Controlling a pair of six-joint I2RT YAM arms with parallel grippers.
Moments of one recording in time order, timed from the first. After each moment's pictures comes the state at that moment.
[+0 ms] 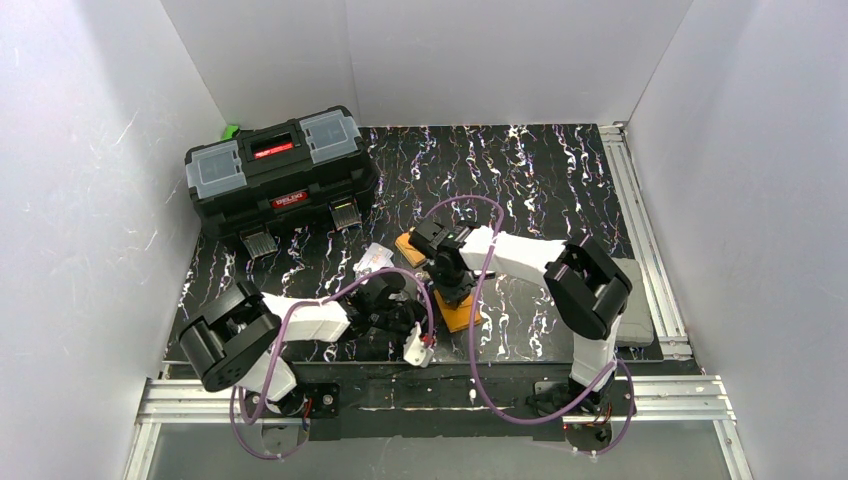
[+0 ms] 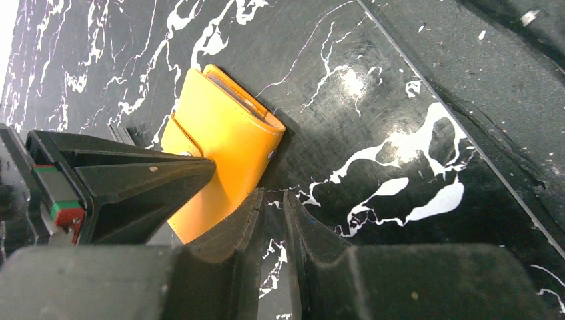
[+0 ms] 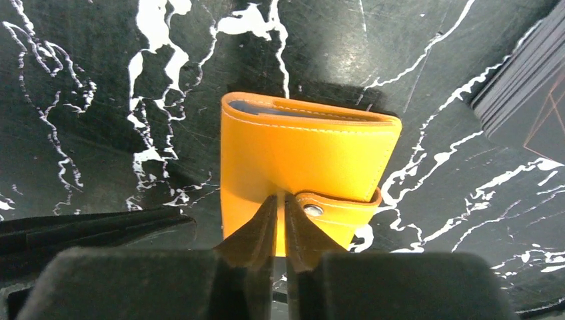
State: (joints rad) left arm -0.89 1.47 0.45 0.26 0.61 1.34; right arm 0.93 1.88 1.30 -0.86 0.04 0.41
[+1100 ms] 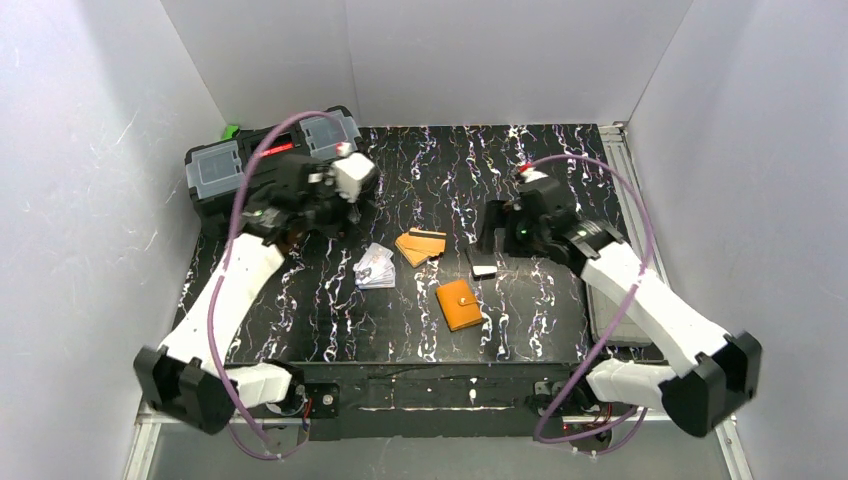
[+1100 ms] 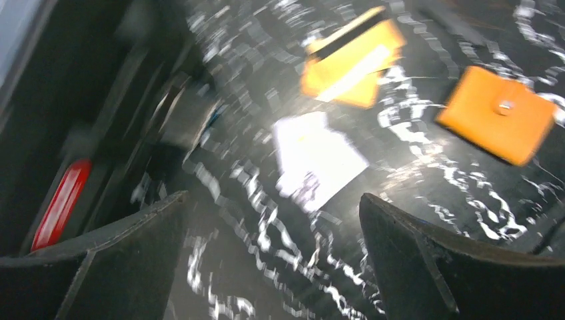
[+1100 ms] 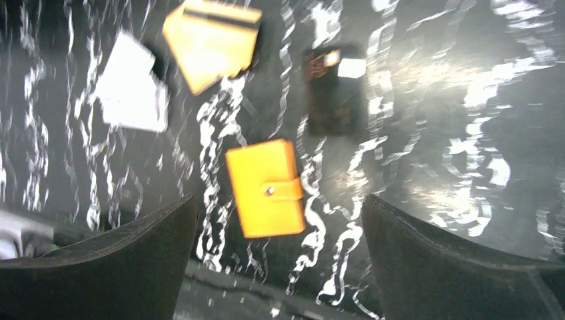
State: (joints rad) left arm -0.41 1.26 1.28 -0.77 0.20 0.37; right arm 0.60 1.23 1.11 -0.74 -0.02 0.53
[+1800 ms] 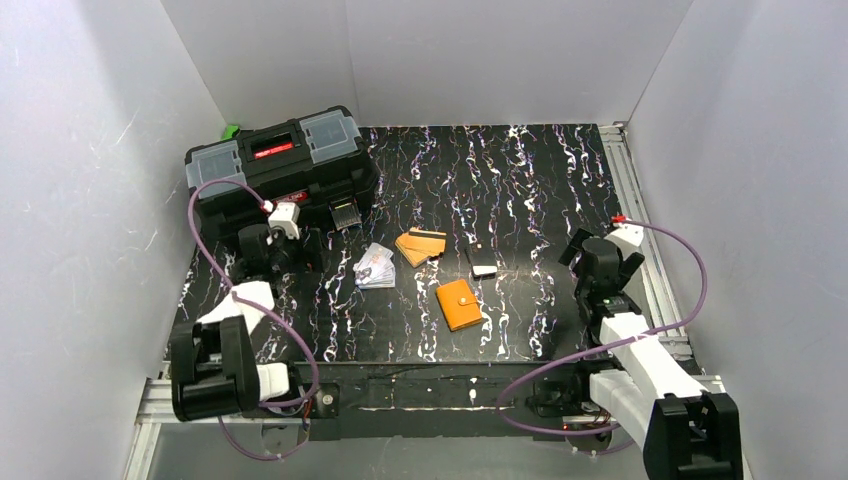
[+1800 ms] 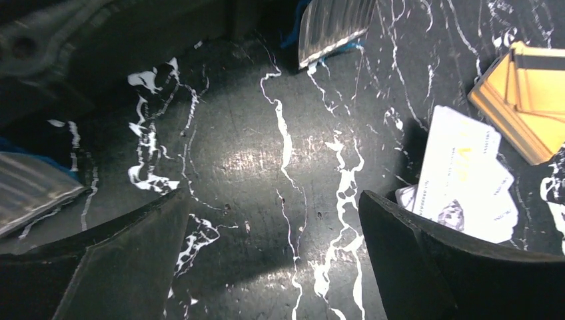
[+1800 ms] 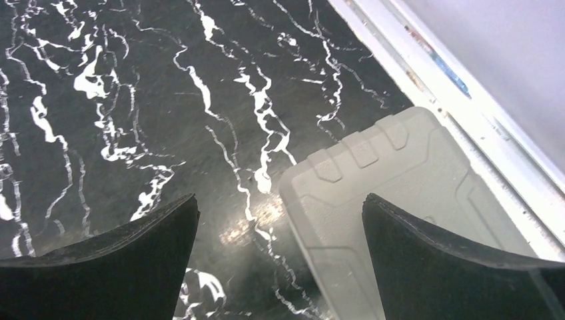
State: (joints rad) left arm 0.15 1.21 0.48 0.13 0.39 0.04; right arm 0.16 0.90 0.38 -0.02 0.54 0.40
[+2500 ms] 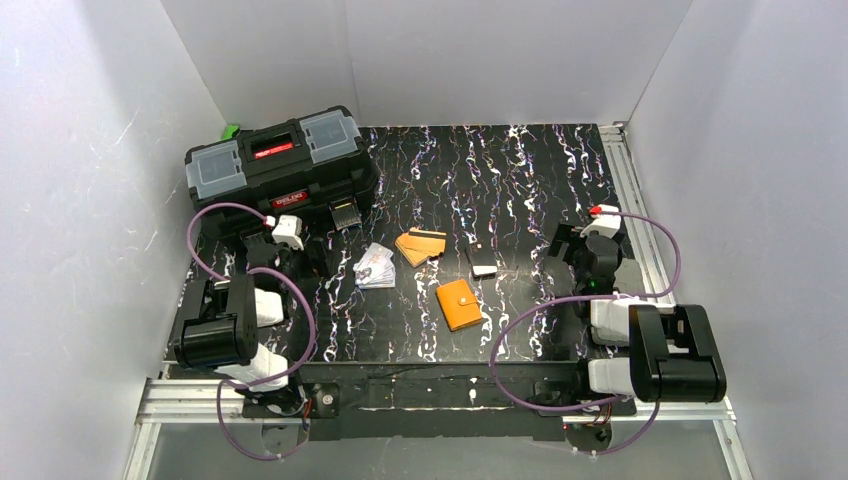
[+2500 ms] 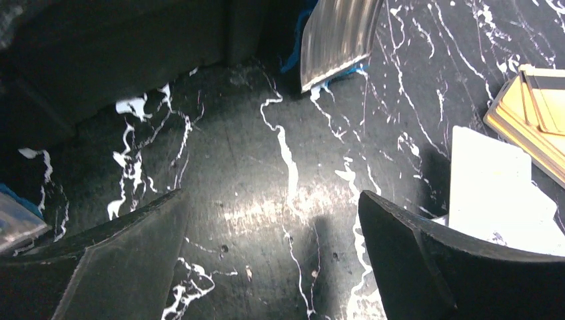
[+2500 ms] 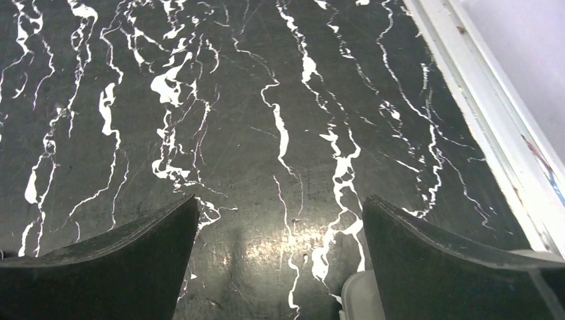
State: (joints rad) left arm 0.14 1.51 0.26 0.86 0.43 -0.03; right arm 0.04 1.28 0.27 0.73 0.22 0.11
